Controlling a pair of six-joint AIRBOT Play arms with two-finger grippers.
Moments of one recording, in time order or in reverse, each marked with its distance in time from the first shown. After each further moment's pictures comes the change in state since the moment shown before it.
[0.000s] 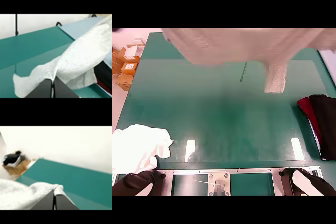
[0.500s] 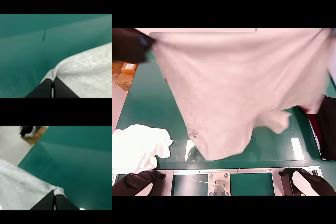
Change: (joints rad) left arm 0.000 -0.061 -0.261 0.300 -0.015 -0.117; right arm 0.128 0.061 -0.504 -0.008 0.076 -0.028
